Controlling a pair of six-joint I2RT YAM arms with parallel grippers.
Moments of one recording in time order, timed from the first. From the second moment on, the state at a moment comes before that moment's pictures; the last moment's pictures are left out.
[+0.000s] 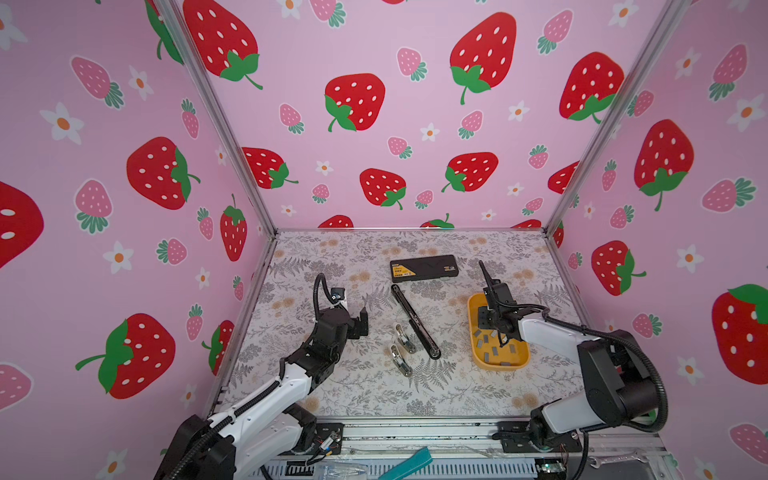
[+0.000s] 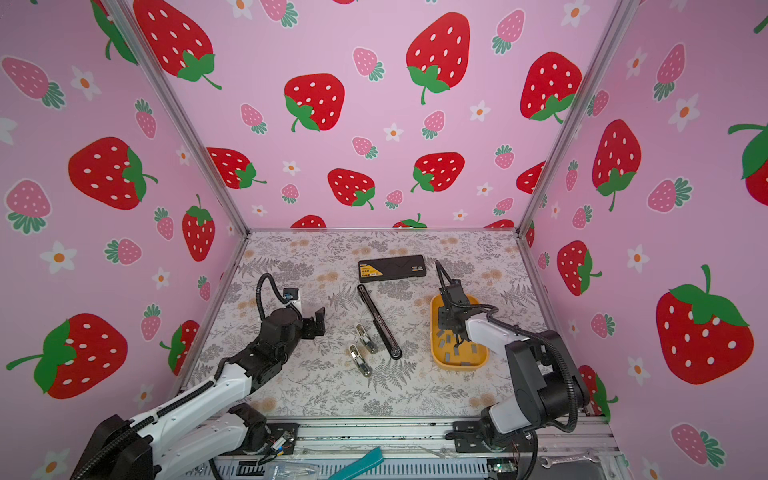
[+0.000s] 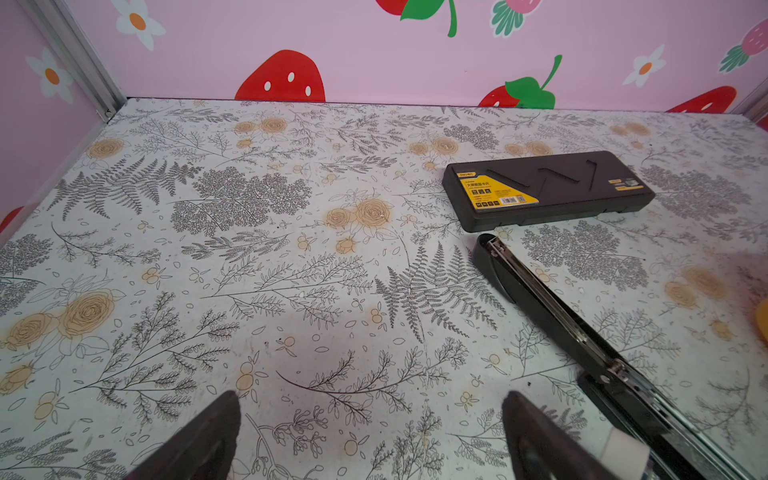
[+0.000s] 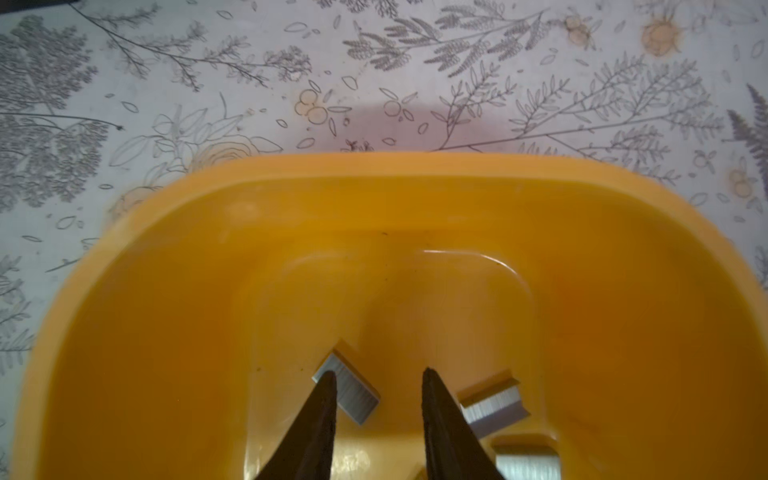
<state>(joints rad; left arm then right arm) -0.49 0.98 0.41 0.07 -0.35 -0.25 0.44 1.50 0.72 -0.21 0.23 0.30</state>
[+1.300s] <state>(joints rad) -0.49 1.00 0.41 0.07 -0.33 -0.25 0.43 1.49 0.66 -0.19 0.08 0.29</state>
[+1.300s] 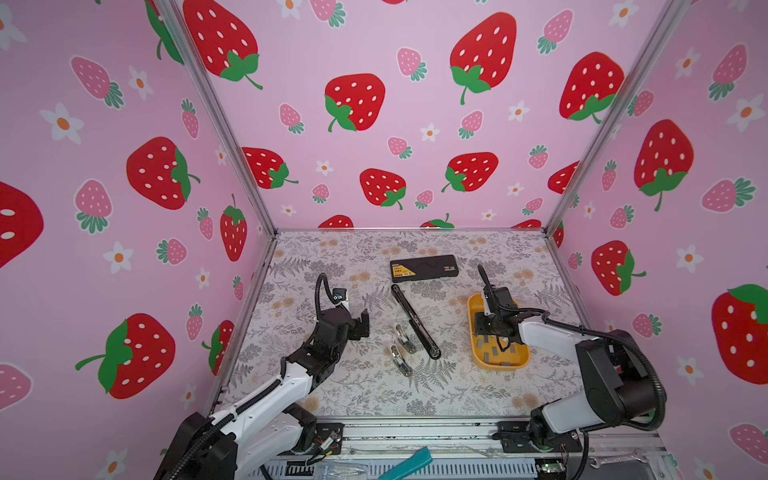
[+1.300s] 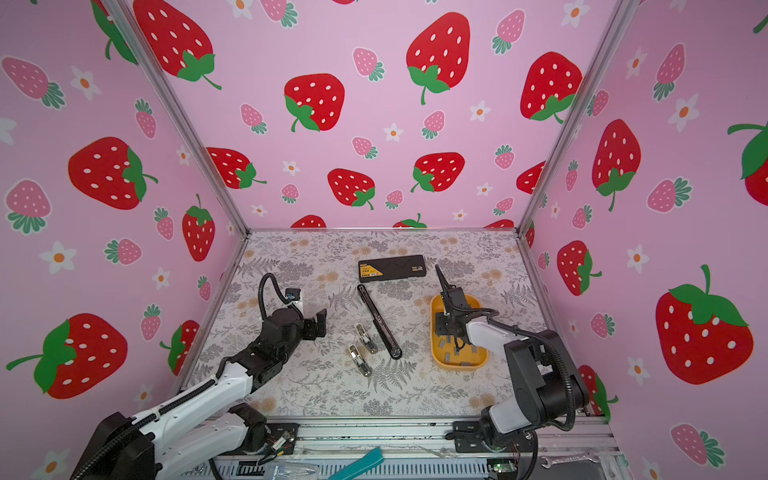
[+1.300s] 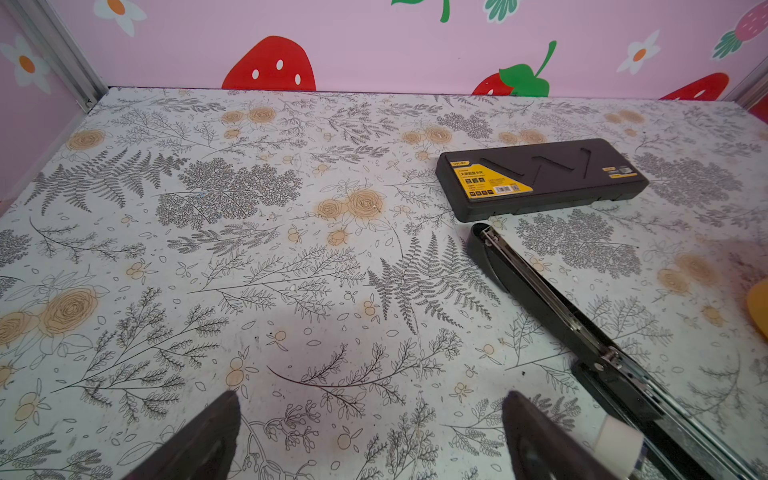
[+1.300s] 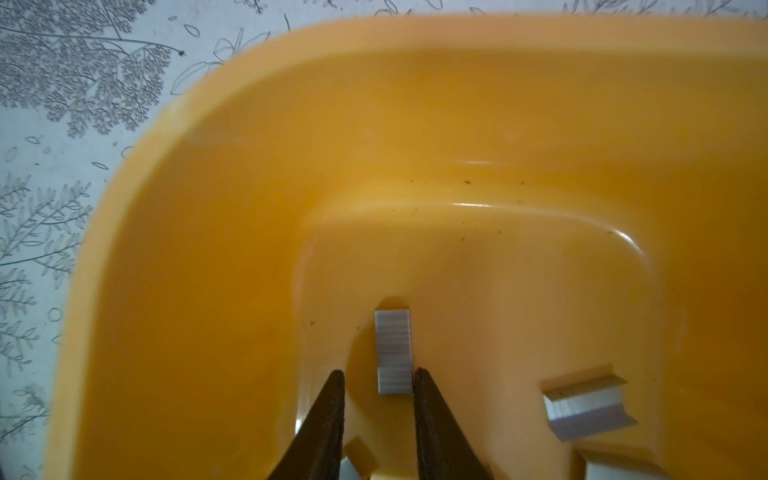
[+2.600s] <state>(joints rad) -0.49 1.01 0.42 0.07 -0.33 -0.26 0.45 1.60 0.75 -0.19 0.17 0.27</state>
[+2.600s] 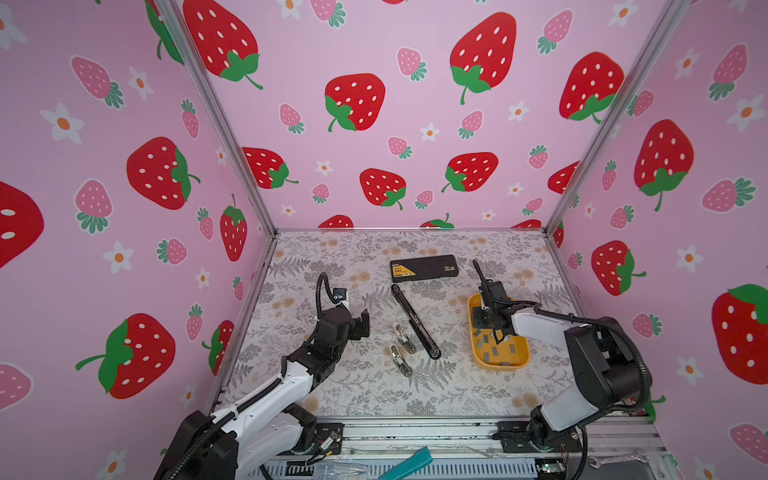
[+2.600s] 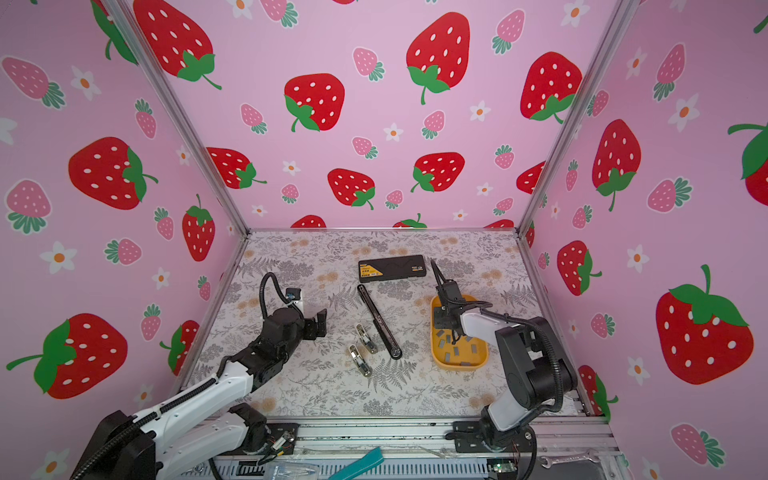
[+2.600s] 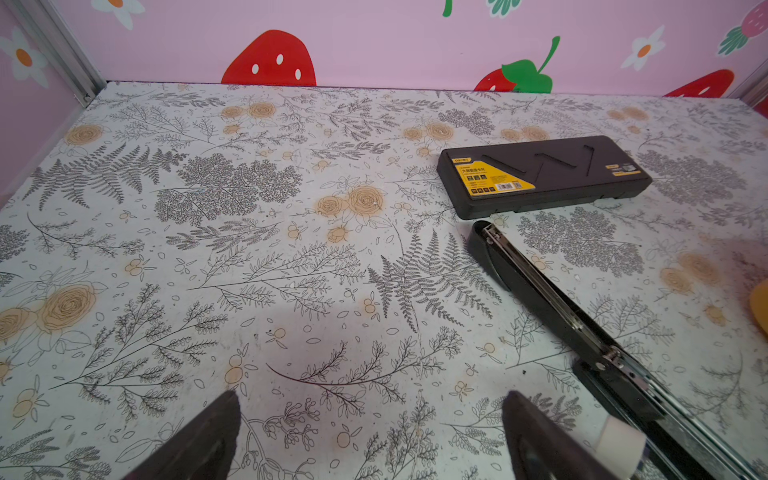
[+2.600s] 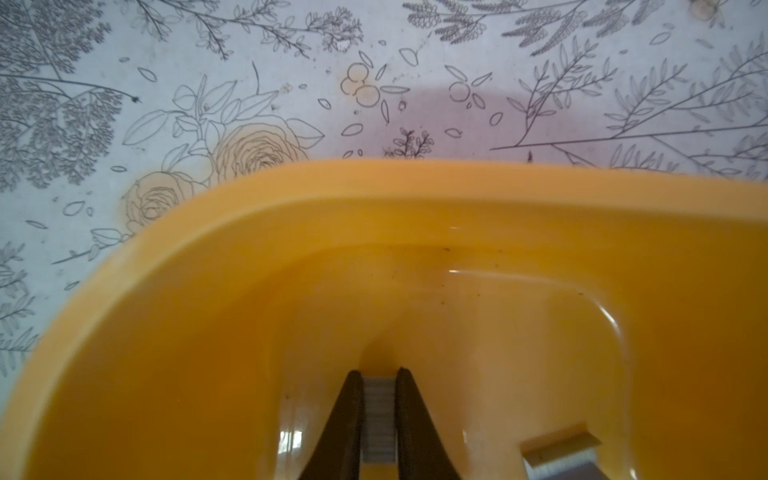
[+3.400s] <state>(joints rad) -0.49 1.01 0.42 0.08 -0.33 -0.31 0.48 1.47 0.75 -0.26 0.23 0.28</state>
